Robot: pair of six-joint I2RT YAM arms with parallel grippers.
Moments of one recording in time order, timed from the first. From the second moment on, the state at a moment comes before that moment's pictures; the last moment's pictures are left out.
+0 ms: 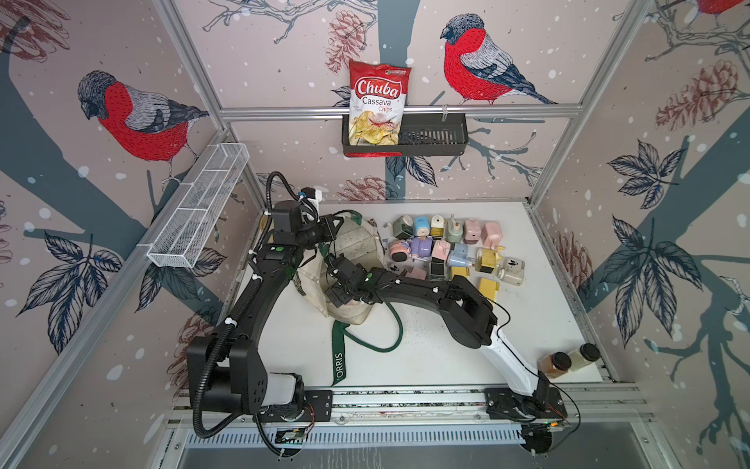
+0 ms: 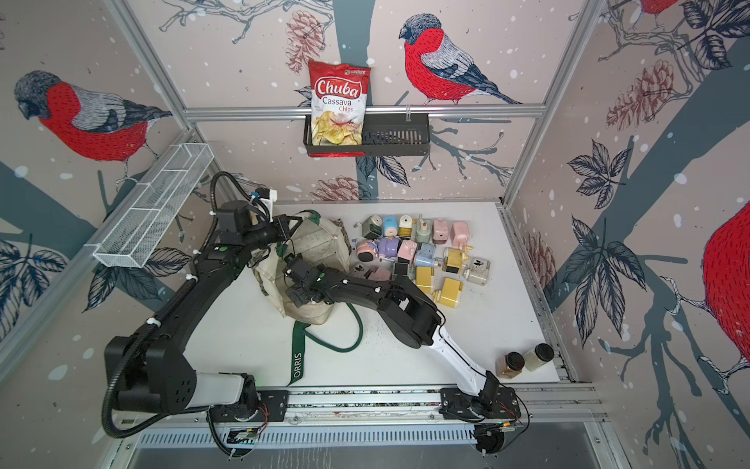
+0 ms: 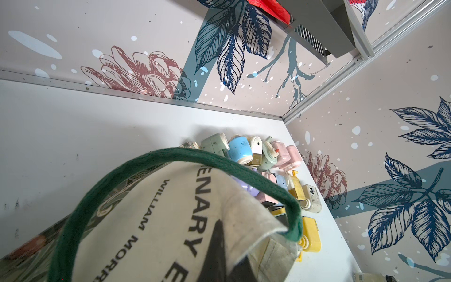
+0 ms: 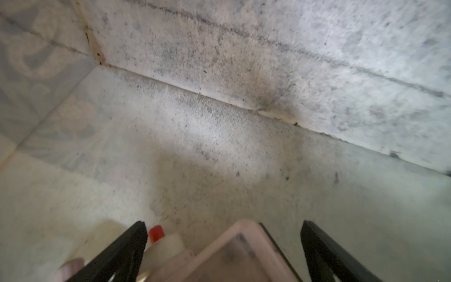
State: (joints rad) left arm -0.08 1.37 1.13 -0.16 0.56 -0.40; right arm 1.13 2.36 1.92 -0.45 0.25 0.14
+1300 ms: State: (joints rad) left arm -0.08 1.38 1.13 -0.16 0.55 -0.39; right arm 1.04 2.41 1.92 -0.50 -0.03 -0.21
